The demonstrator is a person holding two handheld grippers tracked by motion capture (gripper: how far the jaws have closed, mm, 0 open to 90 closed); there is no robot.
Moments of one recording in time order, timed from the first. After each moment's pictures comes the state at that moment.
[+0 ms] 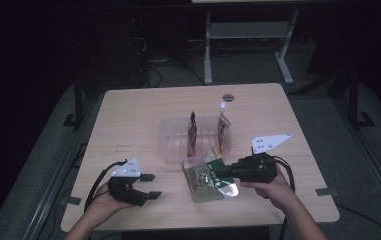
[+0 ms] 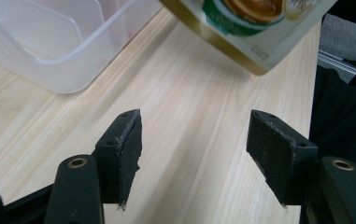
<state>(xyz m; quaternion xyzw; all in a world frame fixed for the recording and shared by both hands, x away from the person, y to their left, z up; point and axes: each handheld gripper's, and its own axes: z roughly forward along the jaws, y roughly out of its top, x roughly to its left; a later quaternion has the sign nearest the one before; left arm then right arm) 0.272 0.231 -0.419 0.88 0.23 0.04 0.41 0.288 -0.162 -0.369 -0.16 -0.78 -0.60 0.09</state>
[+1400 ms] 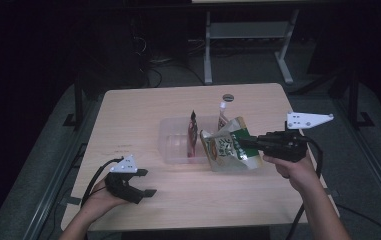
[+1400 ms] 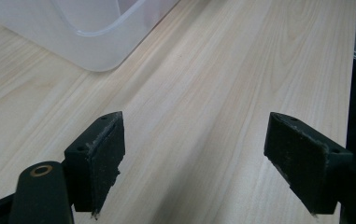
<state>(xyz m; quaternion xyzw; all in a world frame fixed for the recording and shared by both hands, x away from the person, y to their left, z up) 0.286 0.245 -0.429 0.89 0.24 0.05 0.39 0.303 -0.216 -0.316 -0.21 -0.74 -0.64 -0.01</state>
